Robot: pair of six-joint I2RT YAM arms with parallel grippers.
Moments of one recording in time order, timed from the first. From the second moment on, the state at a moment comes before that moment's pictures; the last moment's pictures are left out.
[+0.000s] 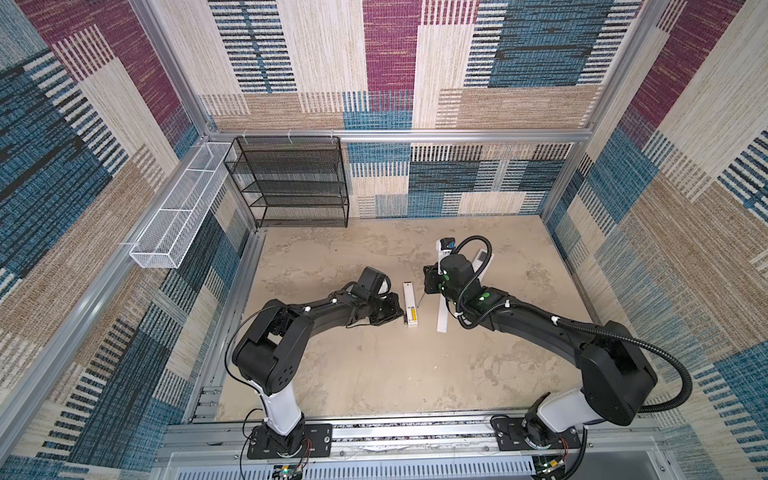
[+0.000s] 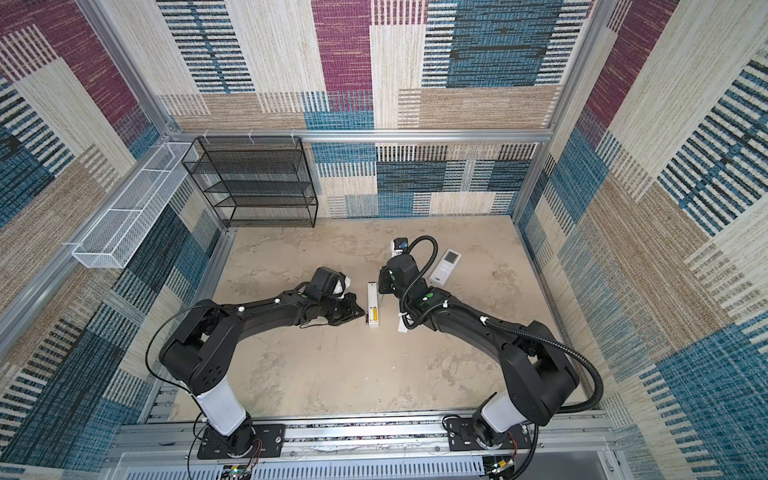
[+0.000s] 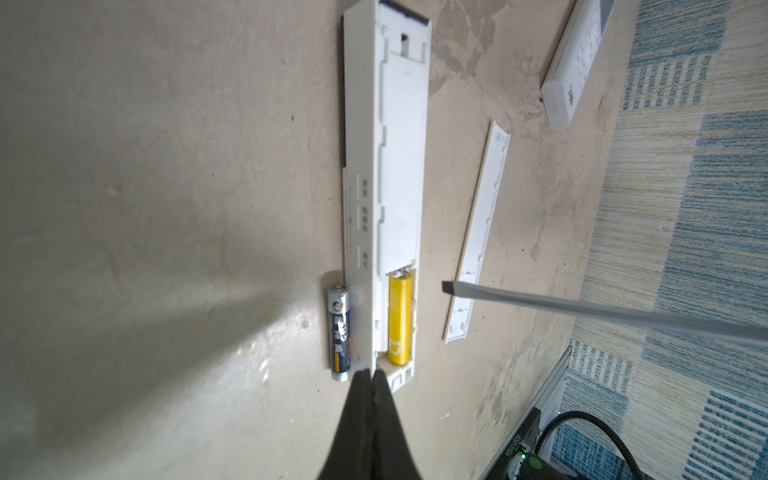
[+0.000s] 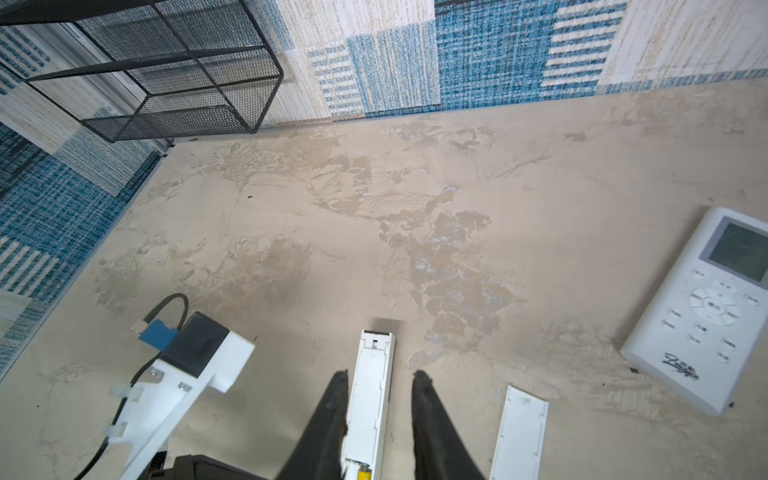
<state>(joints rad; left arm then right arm) -0.57 1.78 0.98 -0.11 0.42 -0.81 0.66 1.50 0.97 0.03 0.26 0.43</state>
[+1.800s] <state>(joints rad) -0.60 1.86 1.00 -0.02 0.45 -0.87 0.69 1.52 0.97 0.02 0.25 0.40</state>
